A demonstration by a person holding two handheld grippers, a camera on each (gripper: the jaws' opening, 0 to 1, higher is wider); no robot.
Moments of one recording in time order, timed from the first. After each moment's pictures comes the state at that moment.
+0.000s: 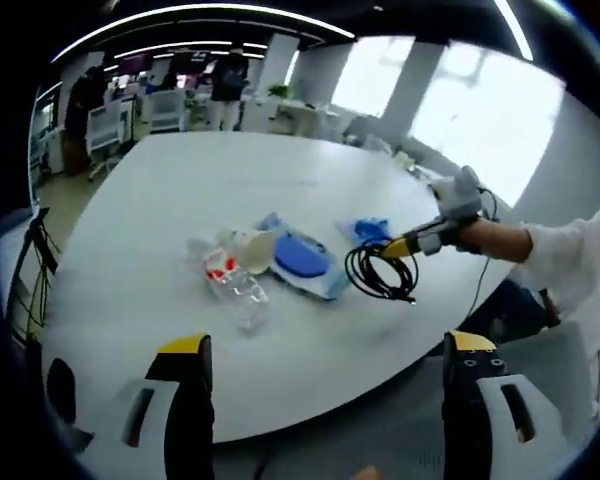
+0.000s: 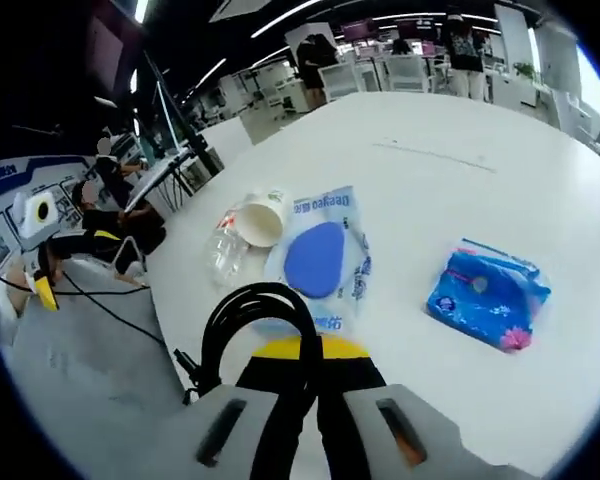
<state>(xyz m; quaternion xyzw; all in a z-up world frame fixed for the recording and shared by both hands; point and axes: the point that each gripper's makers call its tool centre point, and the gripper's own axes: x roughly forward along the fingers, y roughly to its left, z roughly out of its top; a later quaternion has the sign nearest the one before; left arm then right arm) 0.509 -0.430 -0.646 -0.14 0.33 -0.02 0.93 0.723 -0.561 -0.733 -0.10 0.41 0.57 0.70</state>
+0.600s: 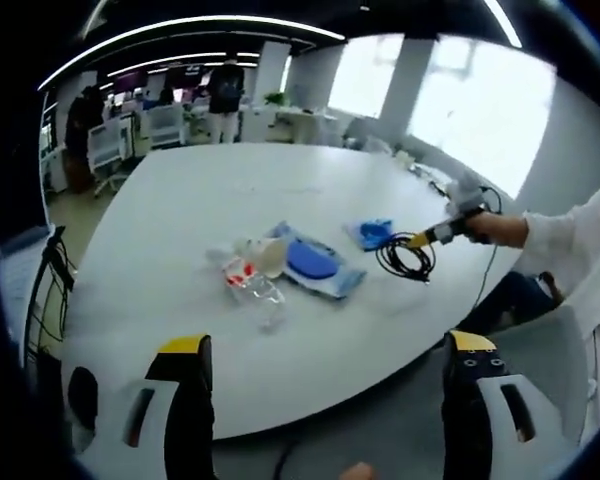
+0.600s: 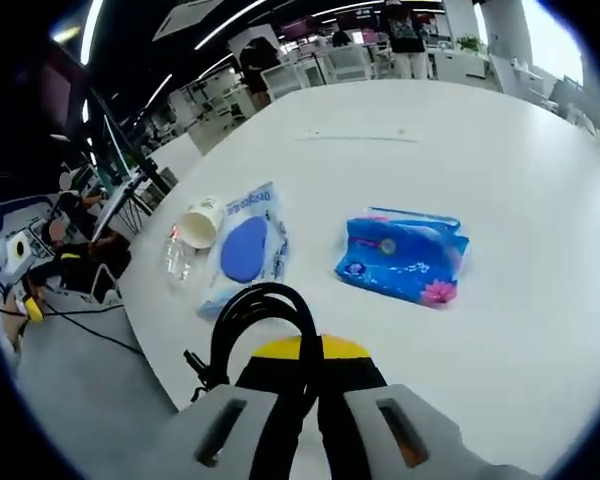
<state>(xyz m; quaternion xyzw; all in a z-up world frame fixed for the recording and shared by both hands) 0.486 -0.415 -0.629 -0.13 0.32 0.00 0.94 0.767 -0.627 -0.738 -0.08 0.45 0.48 0.75</state>
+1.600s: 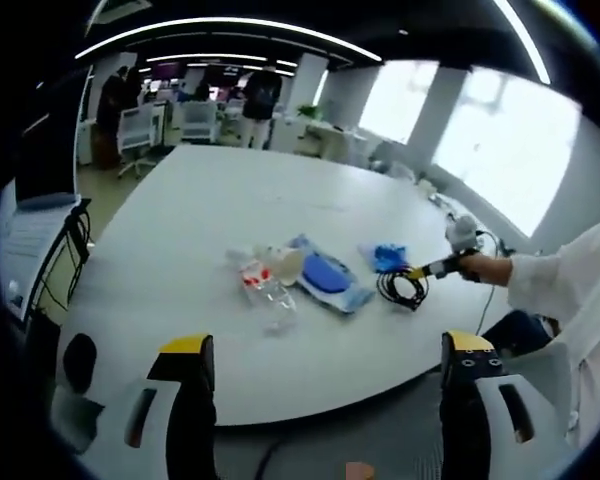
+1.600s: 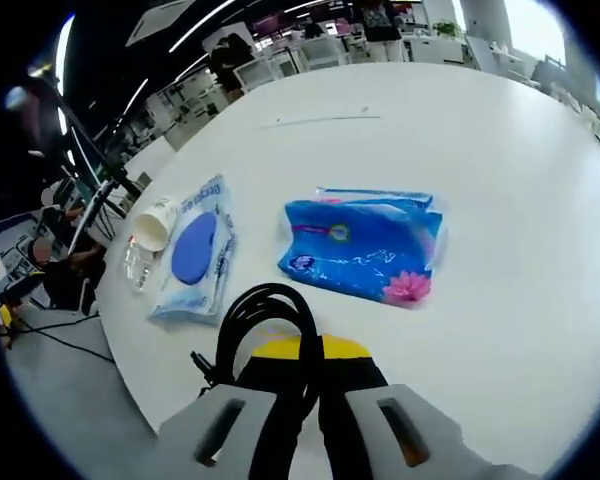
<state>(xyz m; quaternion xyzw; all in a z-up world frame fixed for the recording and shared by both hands) 0.476 -0.407 -0.615 -0.18 0.29 0.05 0.94 0.796 -0.628 -0.787 -0.08 0.48 0.45 0.75</state>
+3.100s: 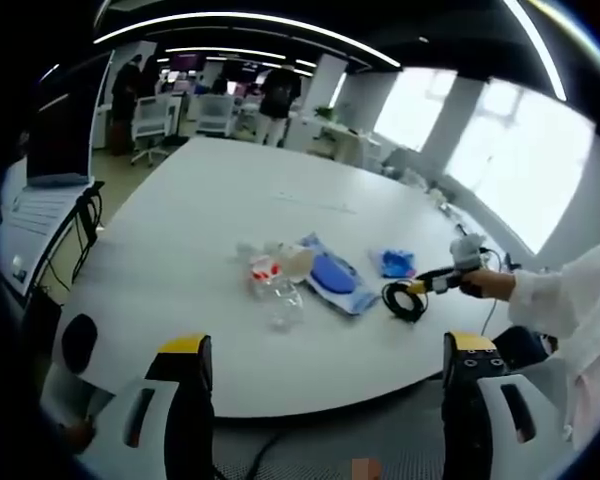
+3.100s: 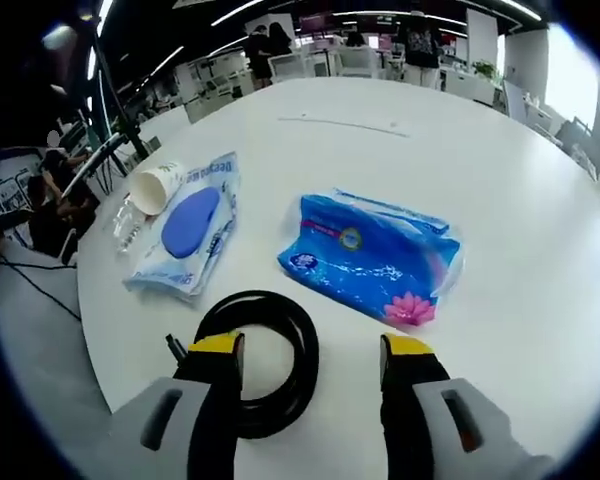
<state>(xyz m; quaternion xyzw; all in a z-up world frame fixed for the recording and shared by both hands) 0.471 -0.401 -0.618 -0.21 0.28 0.08 0.93 0.810 -0.621 -0.793 -0.17 0.40 0.49 0.76</state>
